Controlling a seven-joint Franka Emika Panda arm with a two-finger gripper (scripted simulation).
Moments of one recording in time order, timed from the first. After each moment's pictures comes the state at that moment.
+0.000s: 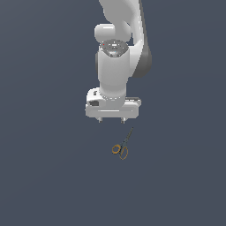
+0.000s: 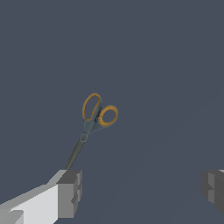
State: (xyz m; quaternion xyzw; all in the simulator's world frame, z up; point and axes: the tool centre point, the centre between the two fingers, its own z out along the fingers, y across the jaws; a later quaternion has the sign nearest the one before) arm 0.024 -0.005 0.205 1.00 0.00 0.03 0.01
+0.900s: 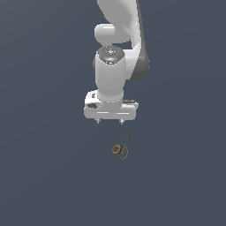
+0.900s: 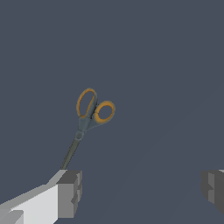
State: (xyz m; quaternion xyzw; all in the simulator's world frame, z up) arm 0.020 -0.013 0.190 1.00 -0.02 0.02 0.01
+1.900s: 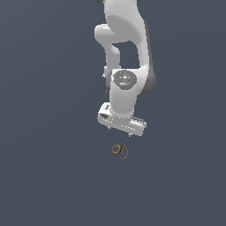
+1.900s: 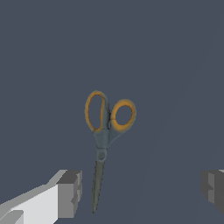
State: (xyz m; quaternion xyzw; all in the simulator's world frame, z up) arm 0.033 0.031 0.130 0.98 -0.18 0.01 0.00
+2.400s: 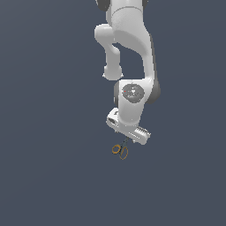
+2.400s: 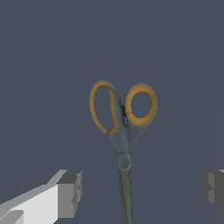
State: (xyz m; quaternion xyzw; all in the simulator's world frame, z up) arm 0.036 0.061 0.087 0.96 -0.28 0.00 0.00
